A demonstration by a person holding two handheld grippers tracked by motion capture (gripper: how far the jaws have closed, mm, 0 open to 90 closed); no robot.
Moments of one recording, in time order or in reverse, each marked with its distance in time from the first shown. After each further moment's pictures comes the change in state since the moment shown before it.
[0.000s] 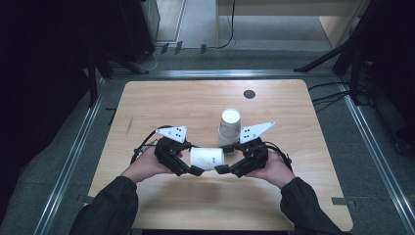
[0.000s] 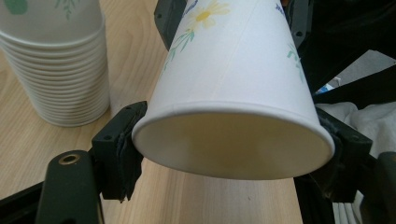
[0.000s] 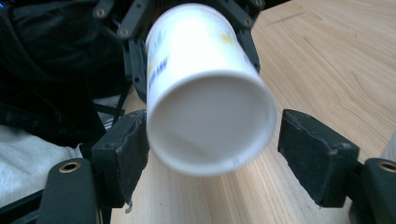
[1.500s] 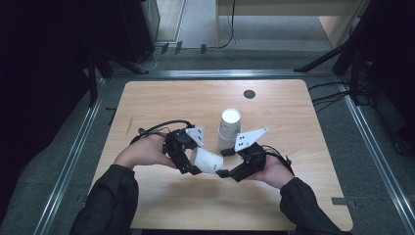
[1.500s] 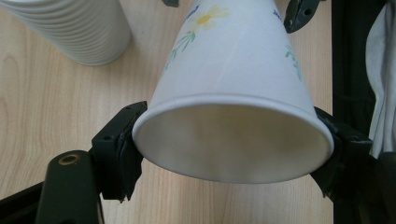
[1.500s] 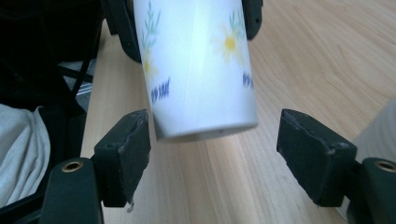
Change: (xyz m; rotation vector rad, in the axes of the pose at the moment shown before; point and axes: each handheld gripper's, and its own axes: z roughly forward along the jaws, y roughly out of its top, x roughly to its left) left arm -0.012 0.050 0.018 0.531 0.146 0.132; right arm 0.001 -0.011 0.011 0.121 -0.095 -0.091
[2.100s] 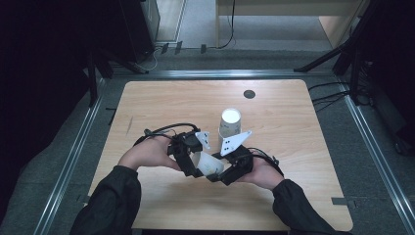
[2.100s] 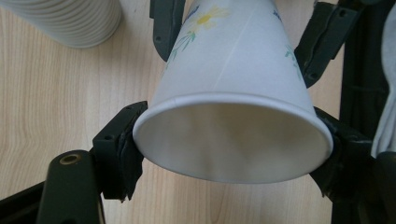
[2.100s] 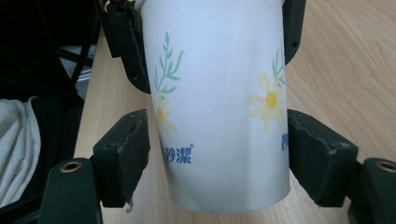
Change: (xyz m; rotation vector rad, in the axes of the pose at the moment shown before) left arm 0.002 0.008 0.014 0.096 -0.002 -0.030; right arm 0.003 0.006 0.033 0.058 0.035 -0.038
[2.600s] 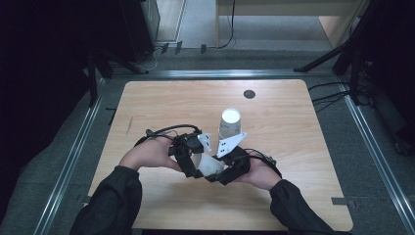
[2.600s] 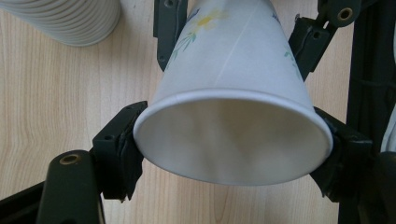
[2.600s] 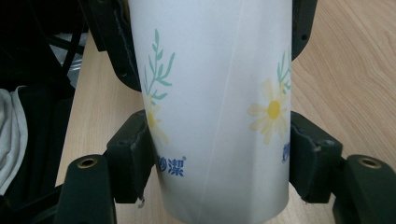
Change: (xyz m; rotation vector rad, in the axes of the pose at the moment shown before) left arm -0.002 0.002 0.003 0.017 0.016 0.022; right arm -0.001 -0.001 0.010 0.044 -0.014 -0.013
